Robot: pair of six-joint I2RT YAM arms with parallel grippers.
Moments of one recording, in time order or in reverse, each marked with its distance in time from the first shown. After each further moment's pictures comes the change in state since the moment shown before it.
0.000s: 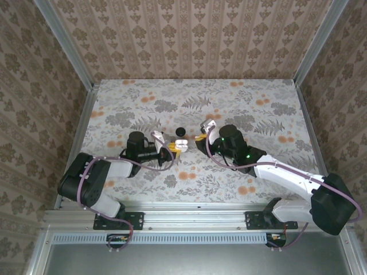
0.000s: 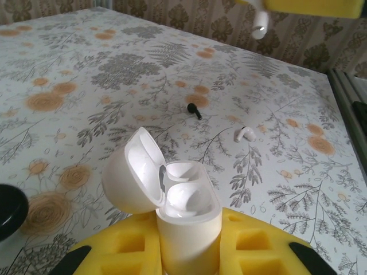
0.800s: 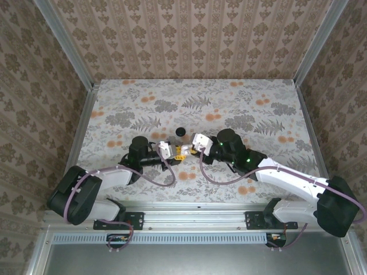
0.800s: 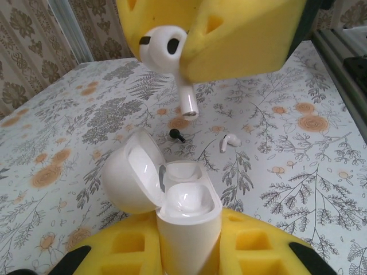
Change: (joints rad) left arm -0.134 -0.169 -0.043 -0.055 -0.103 0.280; right arm 0.083 -0.041 0.000 -0.029 -0.090 -0.475
